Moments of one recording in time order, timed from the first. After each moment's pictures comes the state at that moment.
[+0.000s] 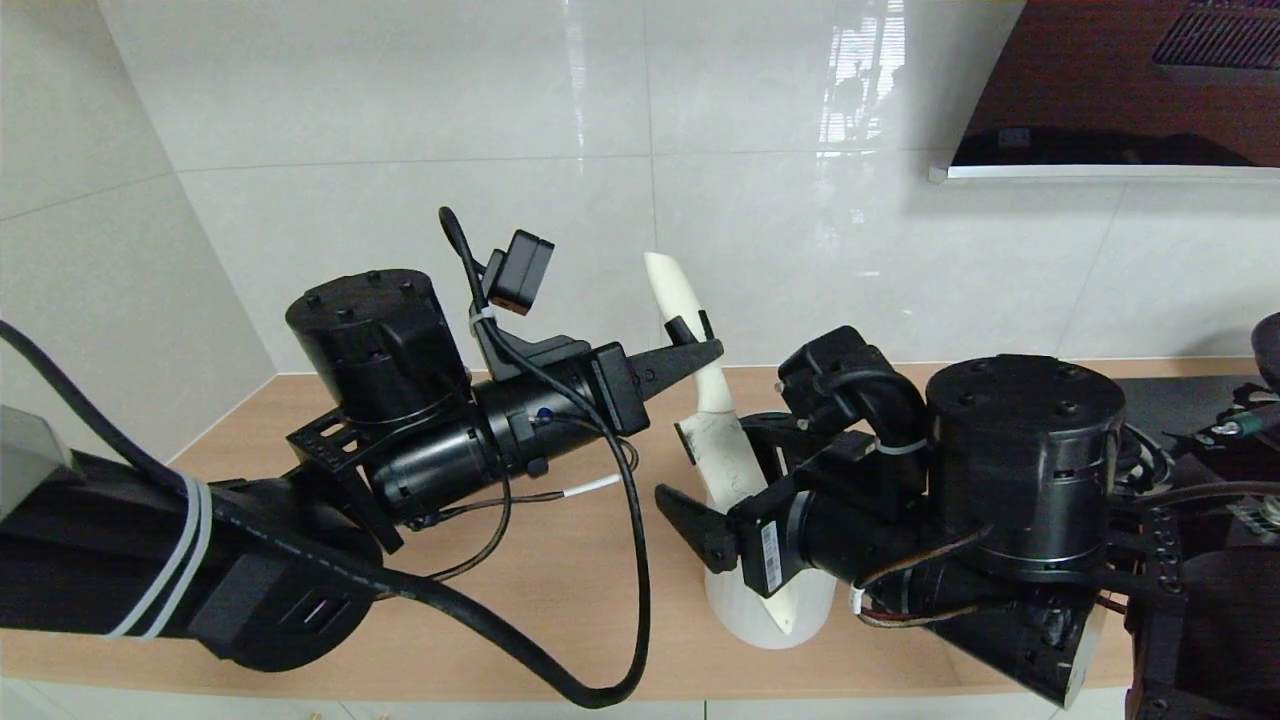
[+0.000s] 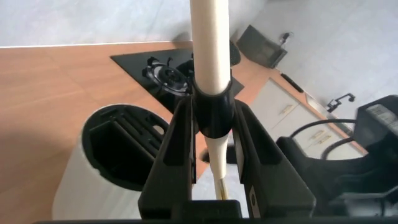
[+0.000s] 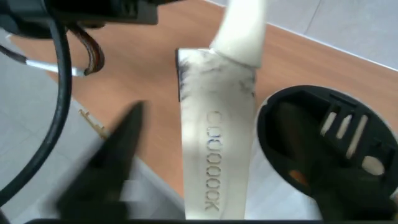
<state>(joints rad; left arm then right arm) -0.58 1.82 -0.83 -1.10 -0.46 -0.61 0.94 1.72 -0.82 -0.72 -0.25 0.06</state>
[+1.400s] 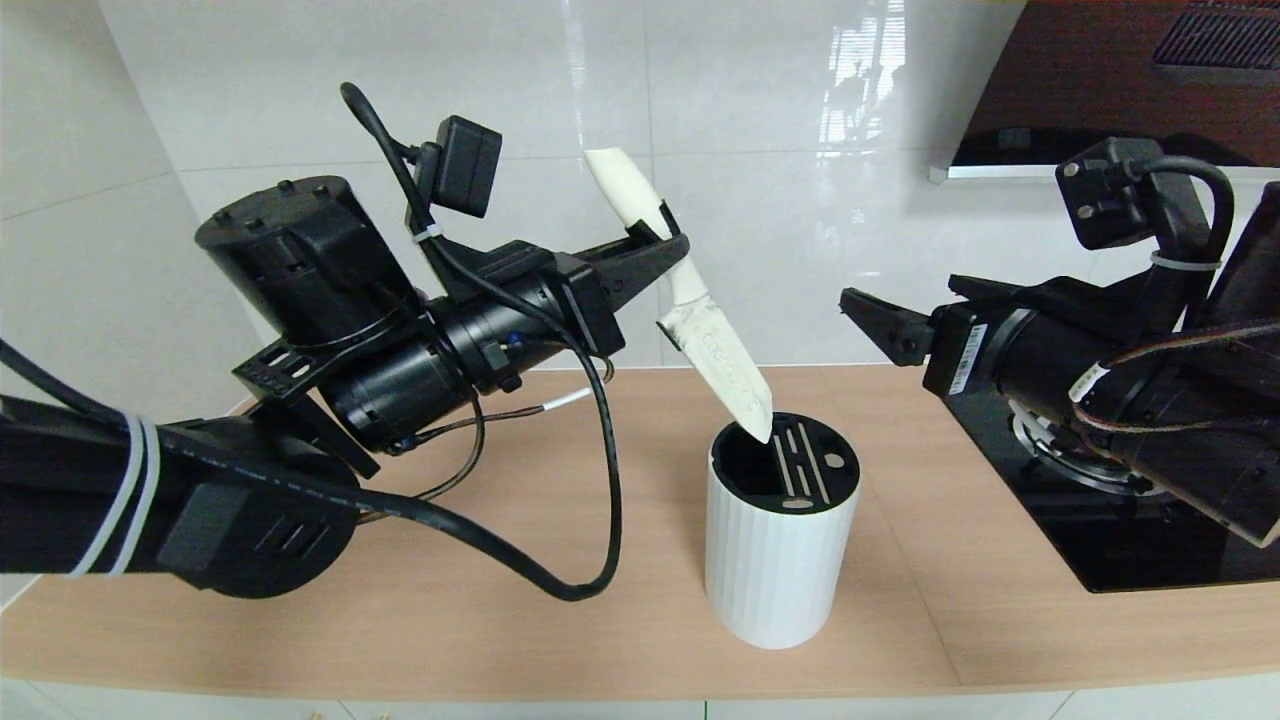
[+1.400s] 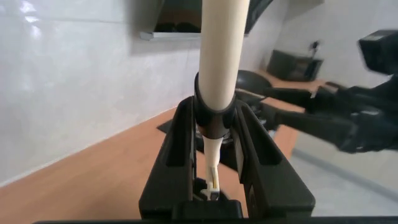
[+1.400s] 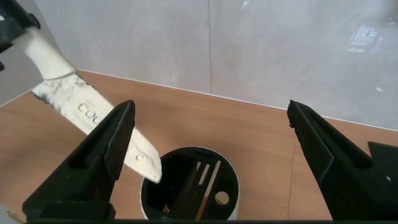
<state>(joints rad) -0.53 1.80 -0.96 -1.11 -0.42 -0.26 0.66 1.51 -0.82 -0.76 -0.27 0.03</state>
